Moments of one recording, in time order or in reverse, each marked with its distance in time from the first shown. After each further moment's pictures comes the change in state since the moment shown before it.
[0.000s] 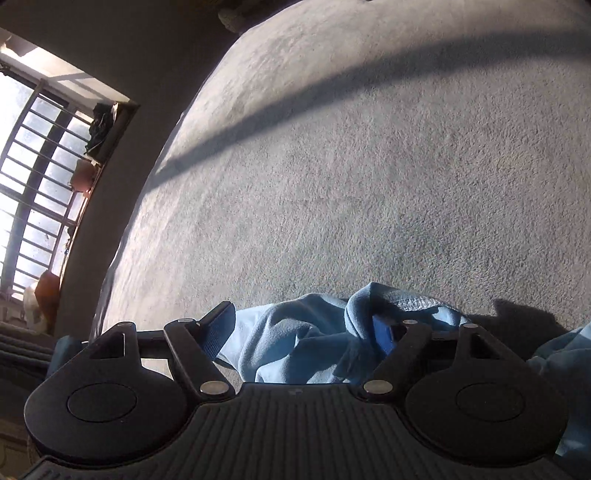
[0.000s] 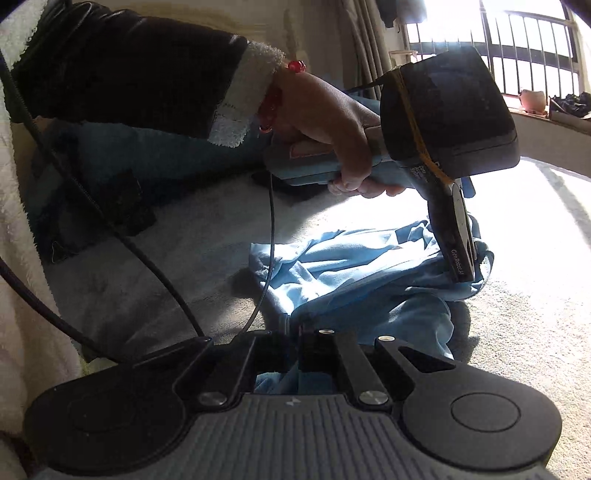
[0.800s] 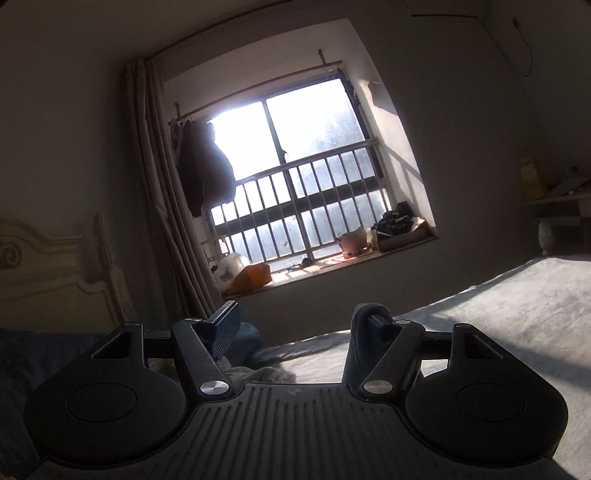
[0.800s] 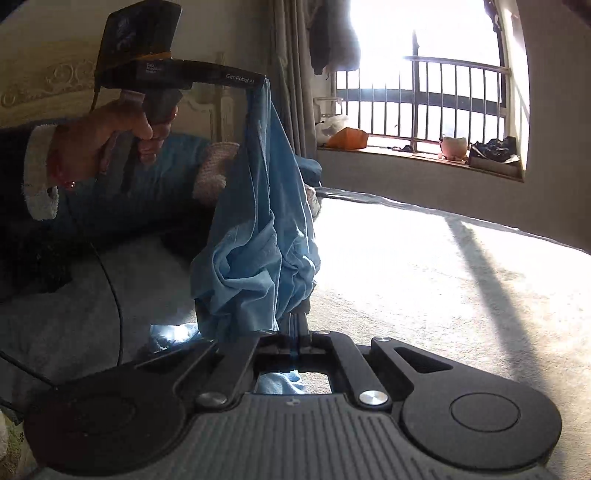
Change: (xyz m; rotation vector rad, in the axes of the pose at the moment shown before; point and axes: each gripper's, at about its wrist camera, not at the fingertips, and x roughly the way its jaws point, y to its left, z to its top) left arm -0.177 0.174 -0.065 -0.824 -0.415 0.636; right arm -0.027 -0.039 0.068 0.045 -0.163 -0.229
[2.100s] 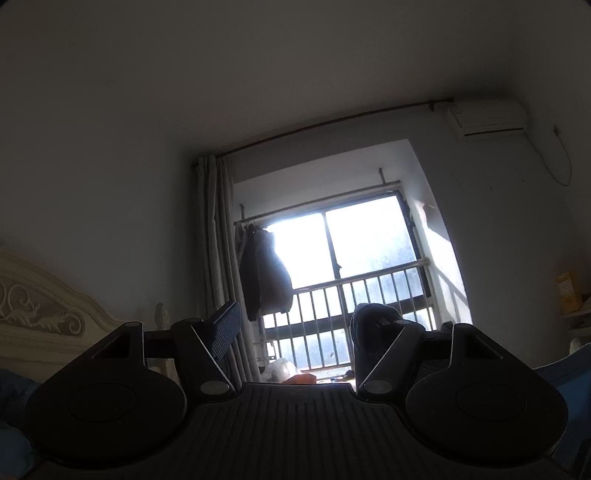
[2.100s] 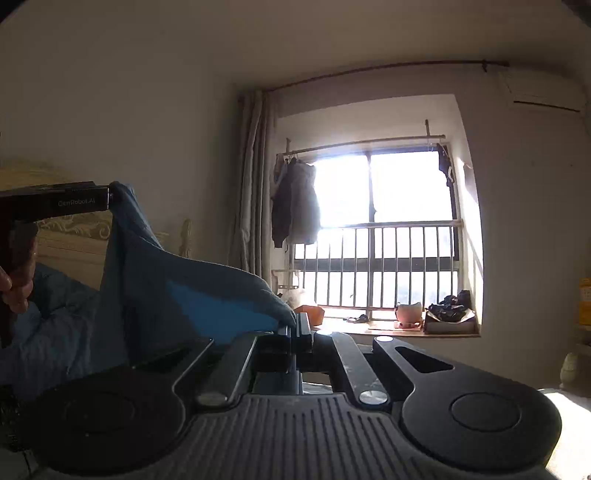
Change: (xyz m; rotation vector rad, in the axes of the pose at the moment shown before) left arm -0.112 0.082 0.084 -0.129 -0.384 0.178; right arm -0.094 0.029 0.144 -0.145 -0.612 -0.238
